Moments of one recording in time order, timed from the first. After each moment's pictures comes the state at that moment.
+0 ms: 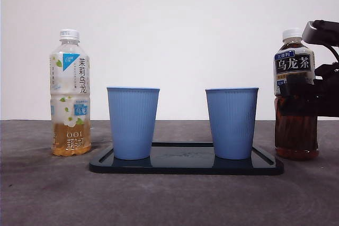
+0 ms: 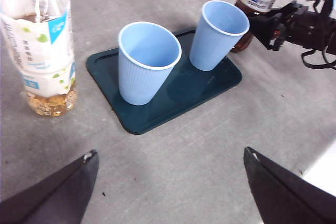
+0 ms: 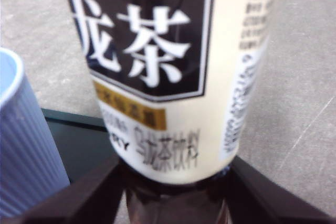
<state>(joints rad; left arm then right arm) -0.20 0.63 0.83 -0.83 0.50 0.06 0.22 1.43 0.33 0.80 -0.03 0.08</state>
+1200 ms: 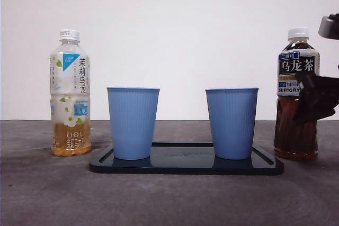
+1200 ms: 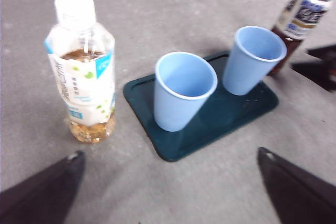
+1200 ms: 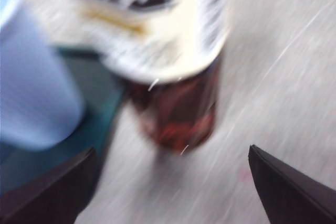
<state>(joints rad) -0.20 0.69 0.82 -0.68 0.40 0.06 0.26 1.09 0.33 0.21 0.00 0.17</state>
